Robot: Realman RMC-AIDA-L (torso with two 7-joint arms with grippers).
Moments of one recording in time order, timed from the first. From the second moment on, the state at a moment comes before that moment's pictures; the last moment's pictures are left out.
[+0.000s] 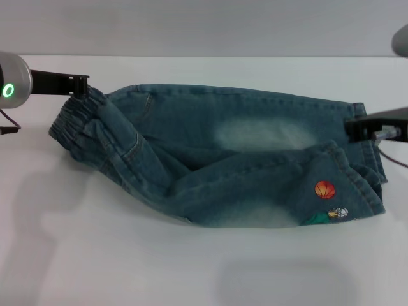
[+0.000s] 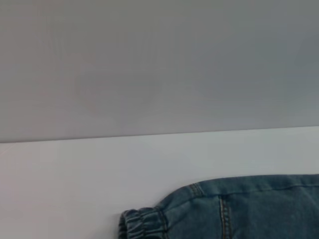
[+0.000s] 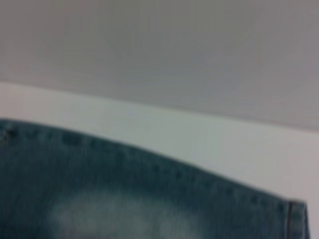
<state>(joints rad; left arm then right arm) -0.36 -2.06 -1.70 -1.62 2.72 -1.12 0.03 0.17 2.08 1.42 1.80 -2.90 1.11 0.09</state>
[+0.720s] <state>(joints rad) -0.36 -2.06 -1.68 -1.60 2.71 -1.13 0.04 0.16 2.08 1.44 1.75 -2.92 1.14 0.19</state>
